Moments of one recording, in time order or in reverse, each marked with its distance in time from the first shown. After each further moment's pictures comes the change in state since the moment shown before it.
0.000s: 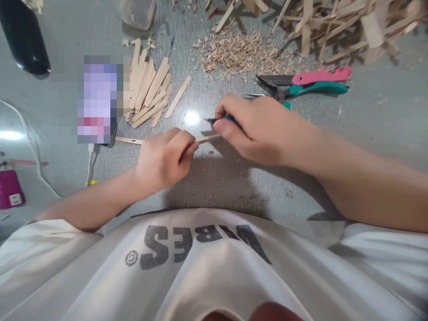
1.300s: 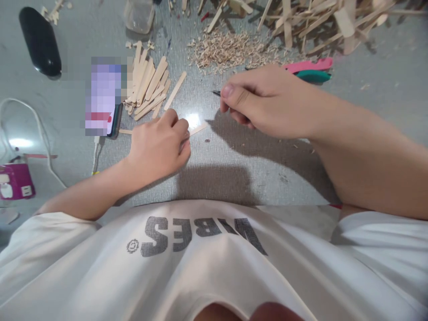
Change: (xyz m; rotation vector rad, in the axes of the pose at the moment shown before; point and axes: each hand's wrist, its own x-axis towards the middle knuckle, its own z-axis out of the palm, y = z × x) left_hand 0.009 0.021 -0.029 0.274 -0.298 -0.119; right_hand -0.017 -0.009 -0.027 0.372 0.029 0.101
